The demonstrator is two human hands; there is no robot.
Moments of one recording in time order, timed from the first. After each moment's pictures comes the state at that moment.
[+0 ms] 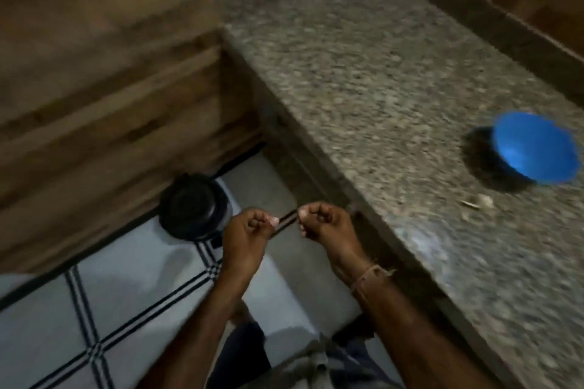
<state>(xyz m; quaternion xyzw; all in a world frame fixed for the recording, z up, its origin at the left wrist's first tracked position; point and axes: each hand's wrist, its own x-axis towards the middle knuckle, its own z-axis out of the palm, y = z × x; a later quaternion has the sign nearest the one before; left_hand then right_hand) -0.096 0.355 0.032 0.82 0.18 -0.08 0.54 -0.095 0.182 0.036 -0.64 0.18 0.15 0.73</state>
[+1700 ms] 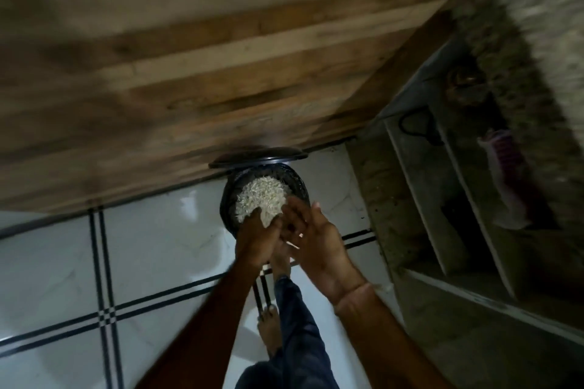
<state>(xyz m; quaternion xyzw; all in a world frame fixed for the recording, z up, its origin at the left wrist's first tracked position) 0.068 0.641 -0.209 0.74 0.41 -0.24 0.48 0.094 0.520 -0.140 -0.42 0.34 0.37 0.75</state>
